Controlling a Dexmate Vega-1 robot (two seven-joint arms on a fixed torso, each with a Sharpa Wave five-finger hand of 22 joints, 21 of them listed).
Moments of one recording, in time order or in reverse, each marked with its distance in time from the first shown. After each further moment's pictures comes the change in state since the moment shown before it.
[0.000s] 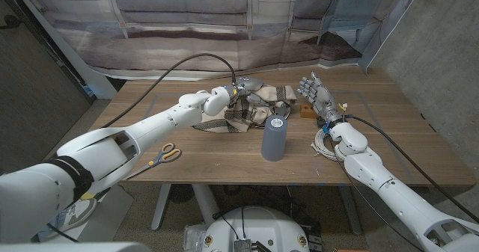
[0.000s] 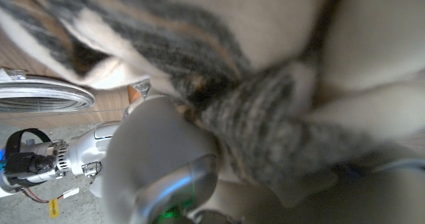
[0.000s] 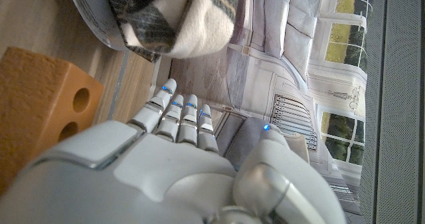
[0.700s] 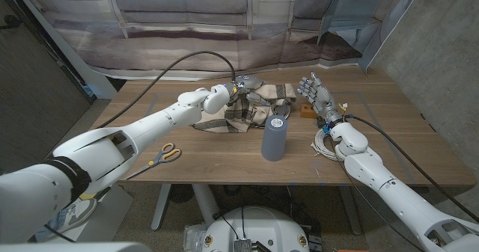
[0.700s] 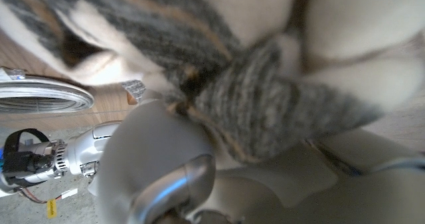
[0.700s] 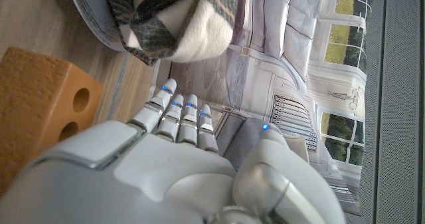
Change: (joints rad) left arm 0.006 0.016 -0.011 -0.053 0.007 0.035 -0.041; left_hand -0.063 -0.016 -0.053 0.029 0.067 -0.245 -0.004 -0.151 0.006 -0.201 0.039 0.000 -0.093 -0.213 0.009 -0.005 -0.096 -0.119 0.058 -0.116 0.005; right arm -0.001 -0.003 0.001 -0.001 0.002 0.000 0.007; right_hand 0.005 0.005 0.000 0.000 0.000 0.000 0.000 0.000 0.000 0.000 0.000 0.000 0.000 0.000 0.000 0.000 0.000 0.000 0.000 0.000 0.000
